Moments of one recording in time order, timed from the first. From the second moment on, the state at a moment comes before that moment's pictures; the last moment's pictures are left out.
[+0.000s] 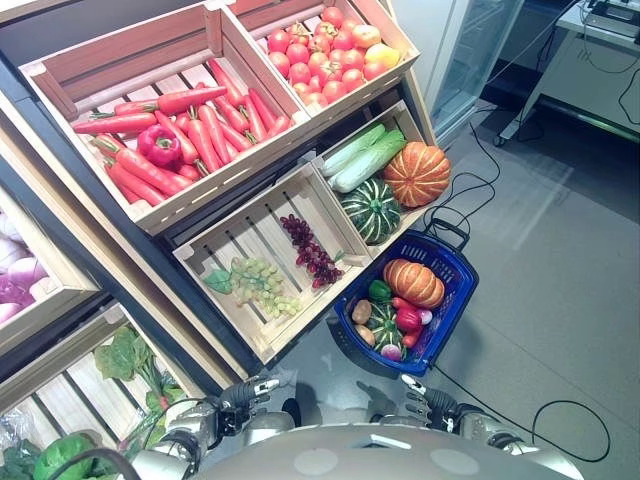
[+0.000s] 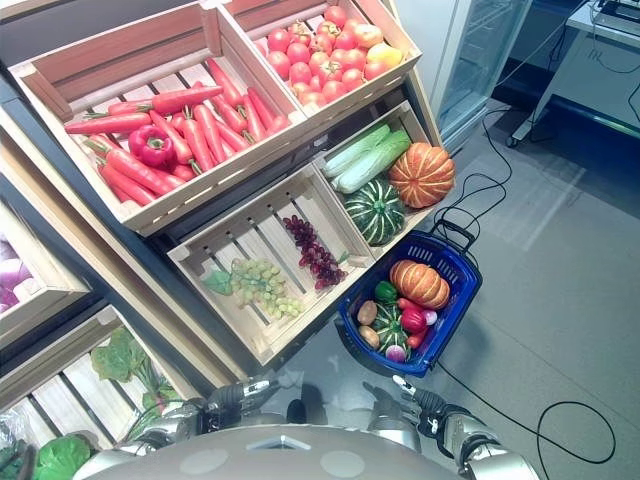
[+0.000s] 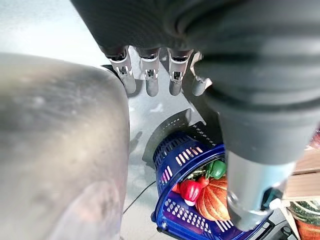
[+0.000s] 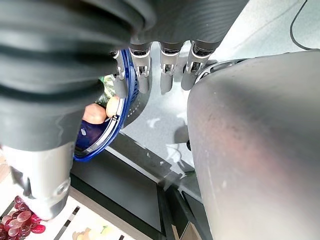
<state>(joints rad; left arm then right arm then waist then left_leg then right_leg) -0.04 0.24 -0.23 1.20 -0.36 -0.03 -0.39 -0.05 -0.25 0.14 1.25 0.45 0.11 0.32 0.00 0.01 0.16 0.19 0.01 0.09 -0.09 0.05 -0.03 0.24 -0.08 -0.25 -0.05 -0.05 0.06</state>
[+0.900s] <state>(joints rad) -0.01 0.54 -0.26 0.39 0.48 -0.46 0.46 0.07 -0.32 0.13 0.56 0.57 -0.19 0.18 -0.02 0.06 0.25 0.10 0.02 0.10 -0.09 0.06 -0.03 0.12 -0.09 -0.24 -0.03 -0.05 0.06</state>
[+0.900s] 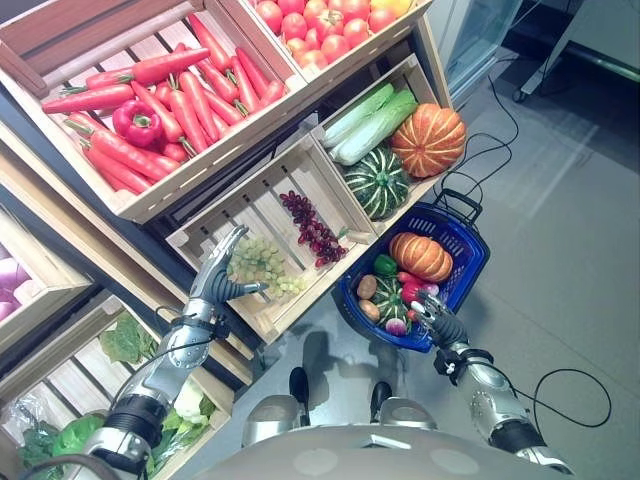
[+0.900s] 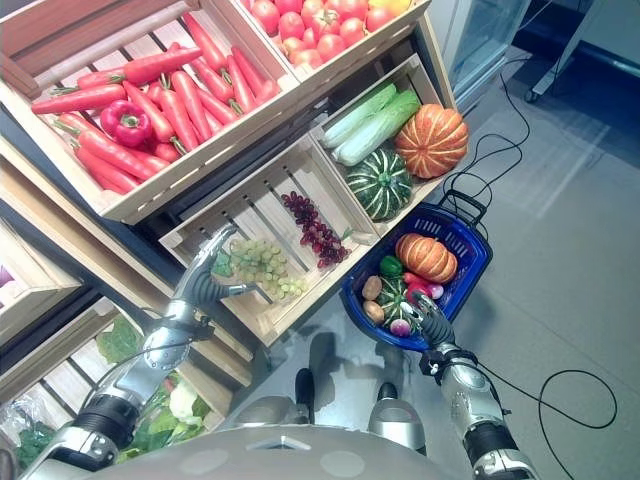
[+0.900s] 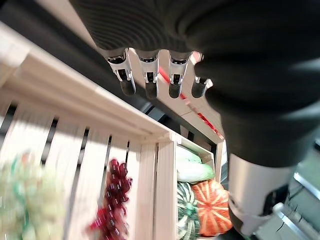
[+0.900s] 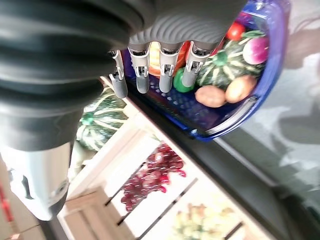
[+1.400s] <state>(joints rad) -0.46 0.75 -0.48 0.47 0.73 -0.11 0.61 -0.11 -0.48 0.13 0.39 0.68 -0.24 0.14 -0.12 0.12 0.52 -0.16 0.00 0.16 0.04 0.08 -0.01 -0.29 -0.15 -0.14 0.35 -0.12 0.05</state>
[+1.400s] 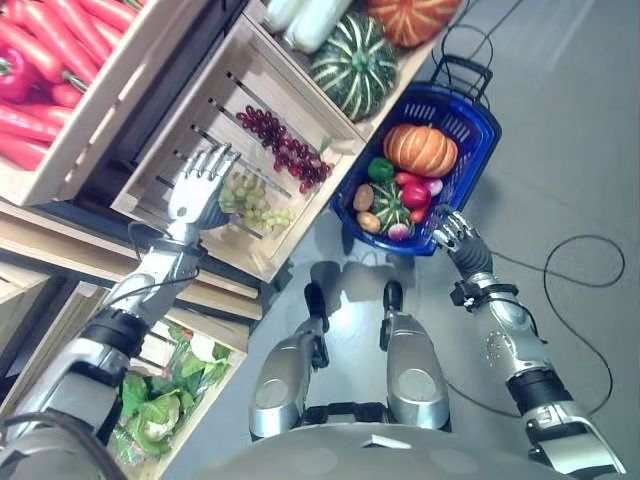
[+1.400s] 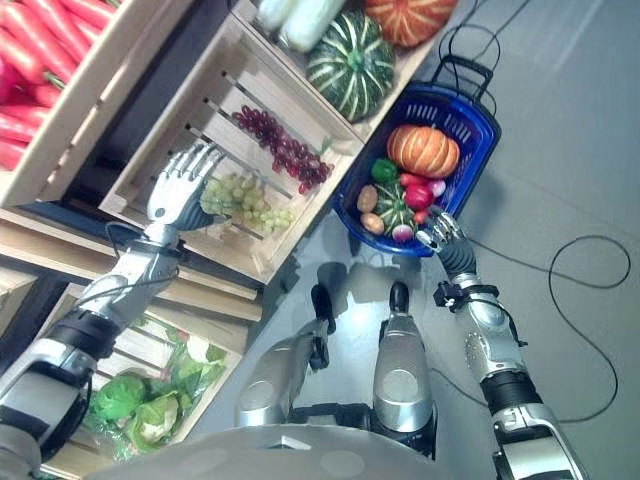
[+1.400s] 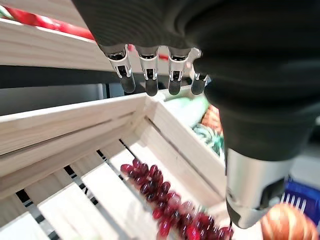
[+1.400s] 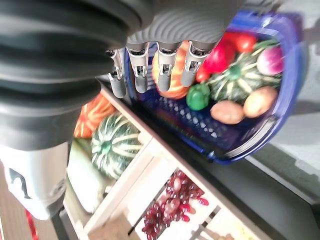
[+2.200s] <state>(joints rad) -0.69 0.71 -0.59 0.62 0.79 0.16 0.46 -0.28 -0.54 0.13 0.15 0.77 -0.29 0.07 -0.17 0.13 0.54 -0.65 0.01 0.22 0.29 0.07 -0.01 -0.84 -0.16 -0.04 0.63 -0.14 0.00</state>
